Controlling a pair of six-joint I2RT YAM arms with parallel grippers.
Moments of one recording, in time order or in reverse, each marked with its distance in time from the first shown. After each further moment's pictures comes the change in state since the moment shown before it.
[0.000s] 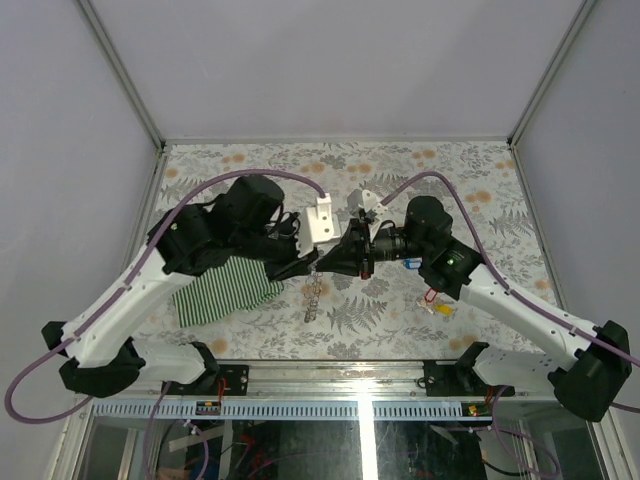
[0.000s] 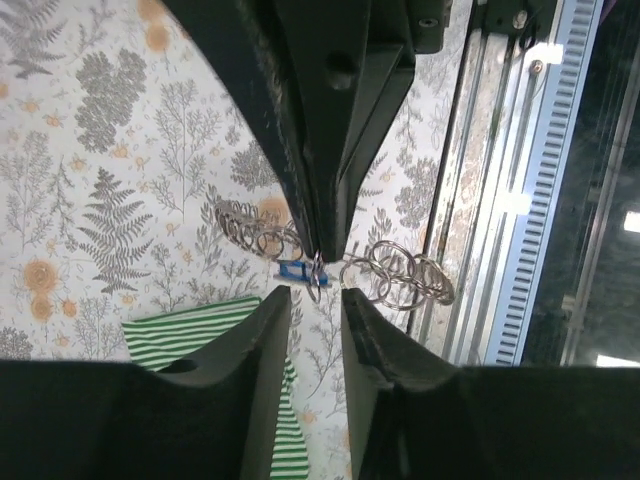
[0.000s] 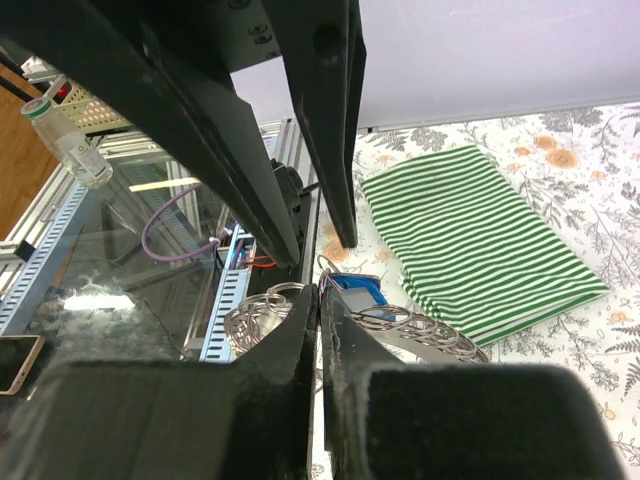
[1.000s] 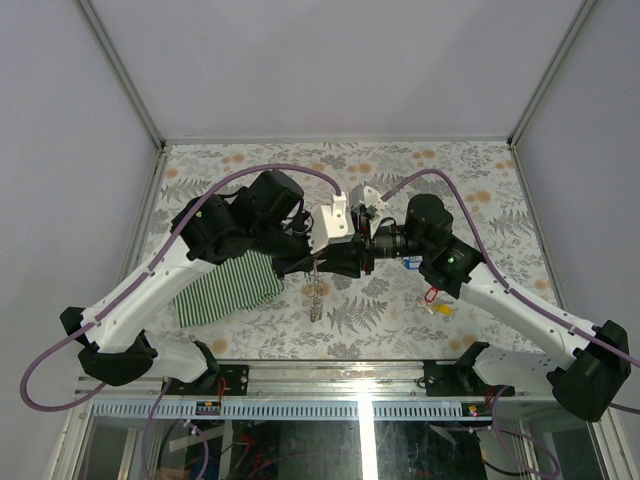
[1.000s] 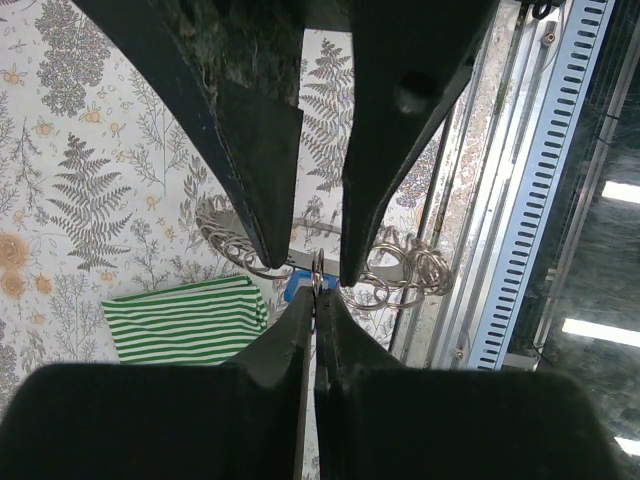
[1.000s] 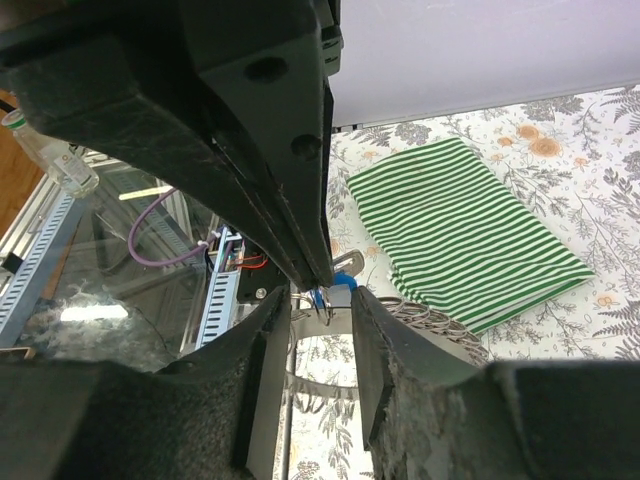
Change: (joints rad) left arm 0.001 0.069 0.035 -0.049 -0.021 -0.016; right arm -0.019 -0.007 0.000 -0.008 0.021 0.009
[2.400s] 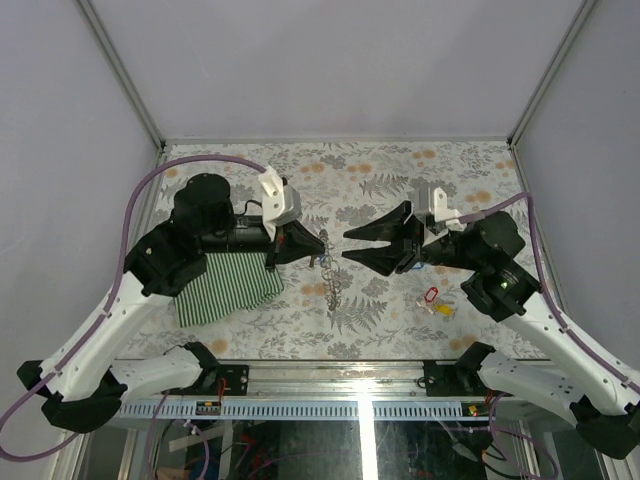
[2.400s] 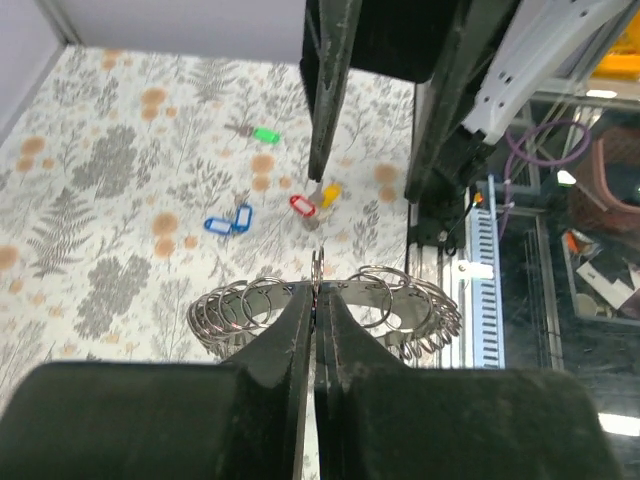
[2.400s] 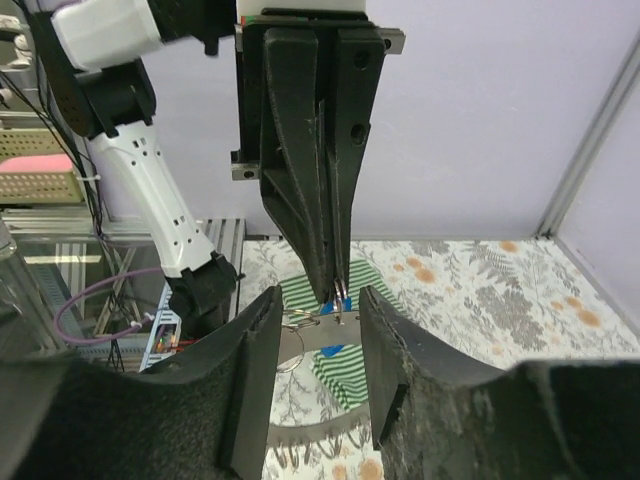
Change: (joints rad) left arm 0.162 -0.353 -0.404 0.755 0.399 -0.254; right arm -0.001 -0.265 0.035 0.051 0.128 -0.056
